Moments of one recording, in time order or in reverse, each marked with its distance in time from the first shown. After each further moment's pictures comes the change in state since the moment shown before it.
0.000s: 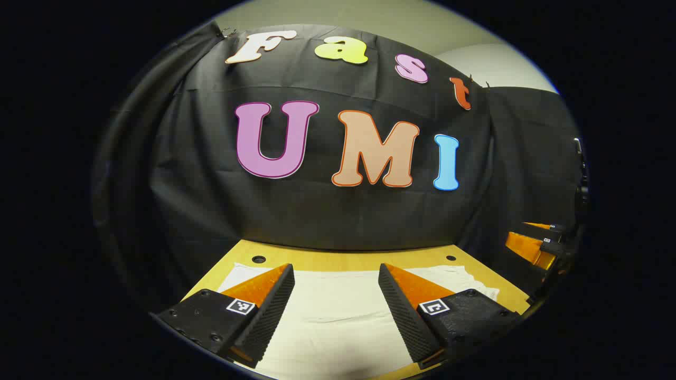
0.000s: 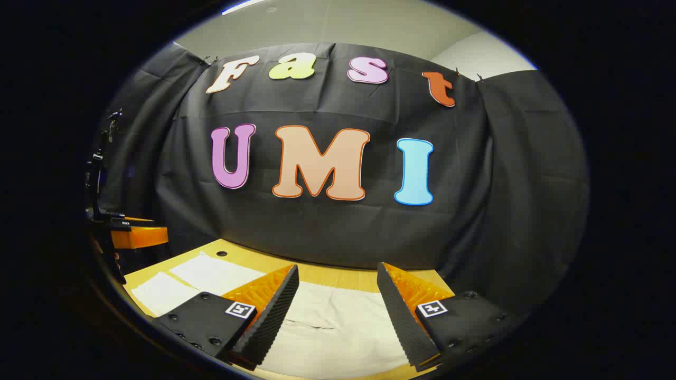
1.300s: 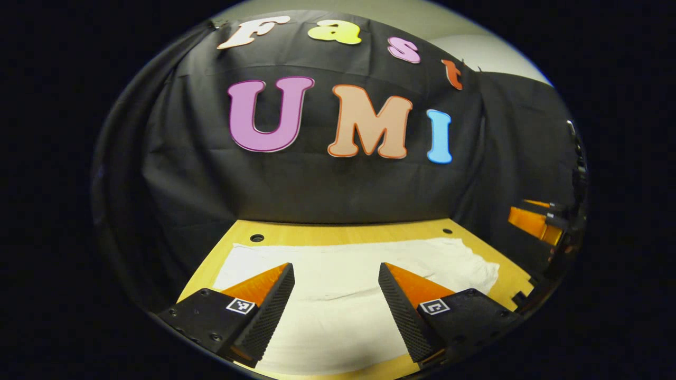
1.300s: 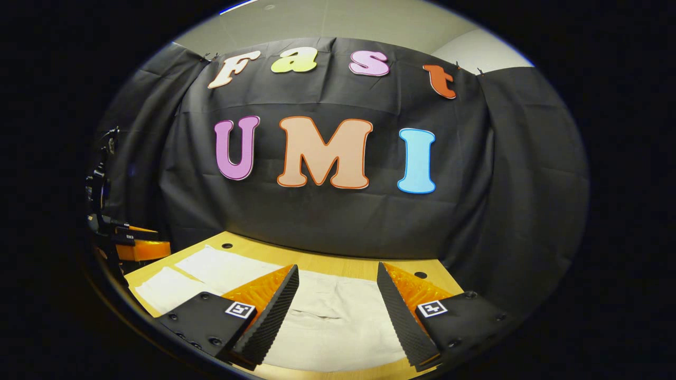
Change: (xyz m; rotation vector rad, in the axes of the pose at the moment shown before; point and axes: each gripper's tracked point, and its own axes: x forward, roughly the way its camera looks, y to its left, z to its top) left arm -0.016 0.015 -0.063 0.084 0.173 -0.110; right arm -0.015 0.007 -0.024 0.011 0.054 0.006
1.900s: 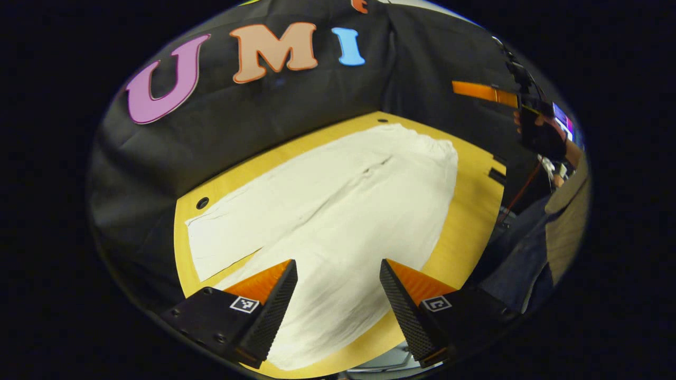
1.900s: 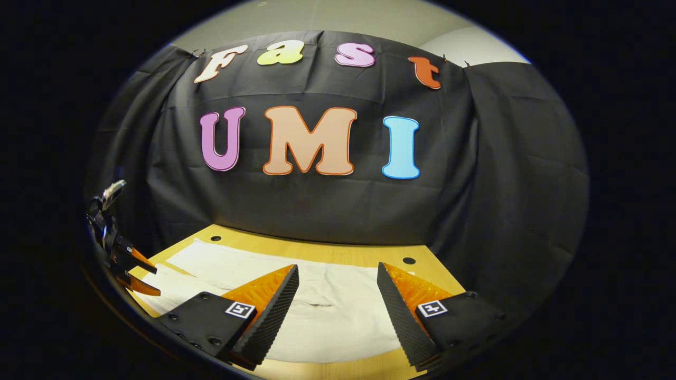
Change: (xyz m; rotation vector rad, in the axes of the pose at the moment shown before) left arm -0.033 0.023 -0.141 0.399 0.493 -0.388; right arm -0.015 -0.016 -0.031 0.025 0.064 -0.086
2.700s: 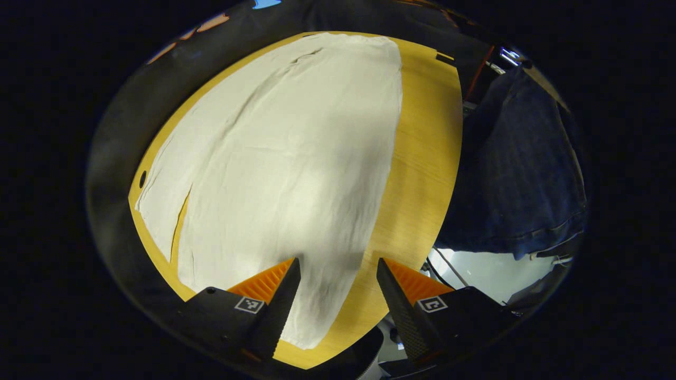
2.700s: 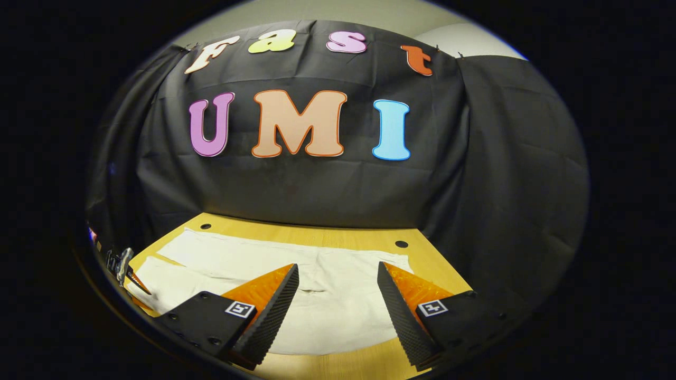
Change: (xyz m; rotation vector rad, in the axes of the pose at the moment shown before) left arm -0.021 -0.007 -0.120 0.286 0.458 -0.225; right arm 0.005 -0.007 -0.035 -0.006 0.071 -0.047
